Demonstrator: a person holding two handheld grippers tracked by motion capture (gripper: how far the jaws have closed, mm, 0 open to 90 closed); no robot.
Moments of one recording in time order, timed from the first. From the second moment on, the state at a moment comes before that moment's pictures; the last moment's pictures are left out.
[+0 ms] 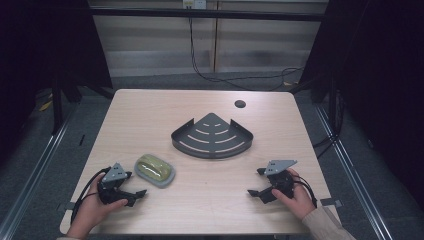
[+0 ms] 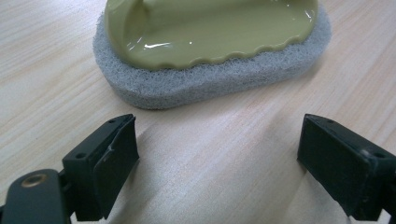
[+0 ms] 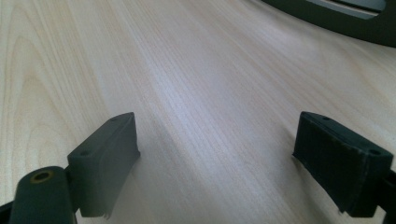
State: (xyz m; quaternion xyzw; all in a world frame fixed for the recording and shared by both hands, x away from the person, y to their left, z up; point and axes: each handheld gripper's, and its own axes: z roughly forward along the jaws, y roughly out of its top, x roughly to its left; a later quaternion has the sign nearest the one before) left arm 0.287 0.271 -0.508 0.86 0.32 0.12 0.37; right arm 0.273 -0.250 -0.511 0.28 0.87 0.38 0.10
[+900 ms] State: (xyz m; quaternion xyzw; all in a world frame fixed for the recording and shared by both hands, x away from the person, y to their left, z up) left arm 0.311 0.256 -0.448 0.95 0.24 0.07 0.17; right arm 0.274 -0.250 -0.511 0.28 0.88 0.38 0.10
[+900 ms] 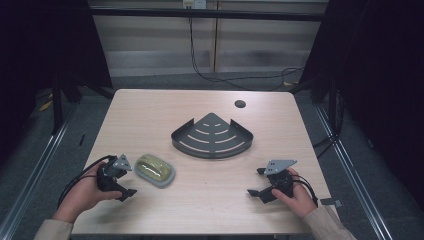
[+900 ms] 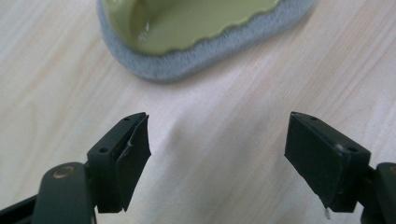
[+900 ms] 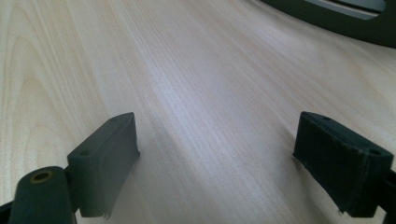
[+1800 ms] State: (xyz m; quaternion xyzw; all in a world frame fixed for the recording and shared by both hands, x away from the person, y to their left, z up) left arm 0.361 0.212 -0.414 0.98 0.19 0.04 0.09; right arm 0.274 -0.250 -0.511 0.28 0.87 0.38 0.10
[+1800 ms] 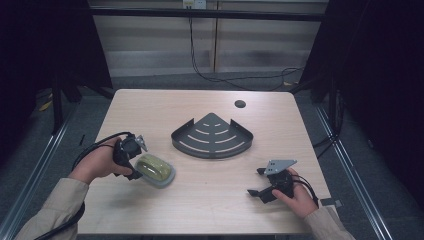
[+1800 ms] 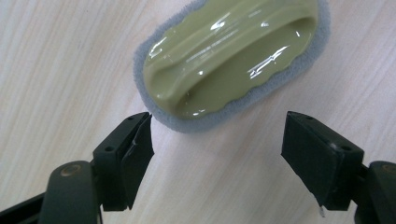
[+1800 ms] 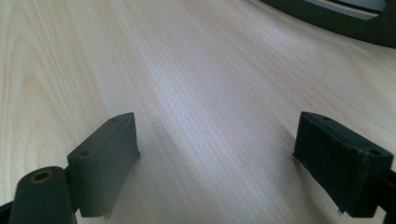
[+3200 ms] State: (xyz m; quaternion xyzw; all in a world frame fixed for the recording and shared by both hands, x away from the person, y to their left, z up) left arm 0.384 0.159 -0.419 0.99 0.10 0.00 0.04; right arm 0.274 -0.250 -0.511 0.28 0.87 0.38 0.10
